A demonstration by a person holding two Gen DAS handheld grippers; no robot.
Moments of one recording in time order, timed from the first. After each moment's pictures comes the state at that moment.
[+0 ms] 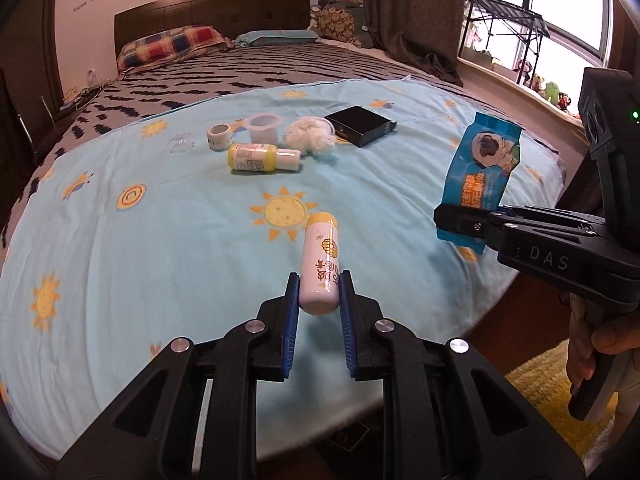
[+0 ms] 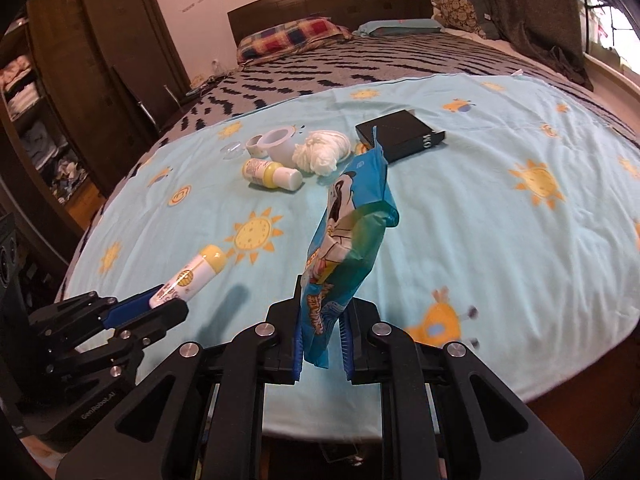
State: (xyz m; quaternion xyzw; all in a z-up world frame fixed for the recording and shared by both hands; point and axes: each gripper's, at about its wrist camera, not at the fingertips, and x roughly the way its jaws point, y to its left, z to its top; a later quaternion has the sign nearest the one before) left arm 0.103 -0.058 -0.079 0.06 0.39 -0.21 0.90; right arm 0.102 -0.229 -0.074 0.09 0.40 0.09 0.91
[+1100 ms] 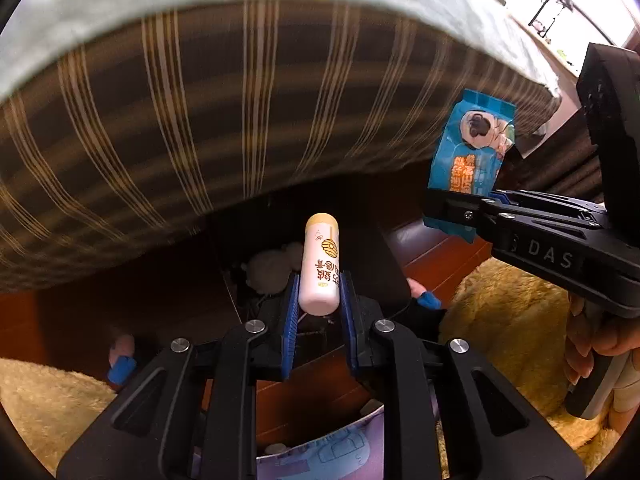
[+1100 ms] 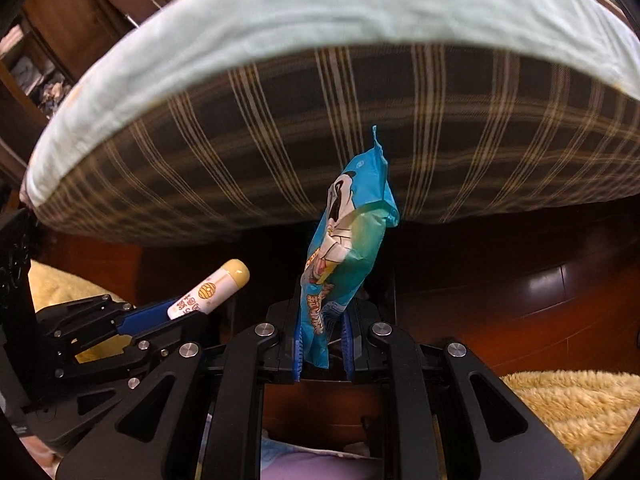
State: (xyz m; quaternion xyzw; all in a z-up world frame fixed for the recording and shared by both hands) left arm -0.009 -0.056 -0.262 0.00 0.55 -0.22 0.81; right arm -0.014 -0.196 -0.247 0.07 0.55 0.09 0.83
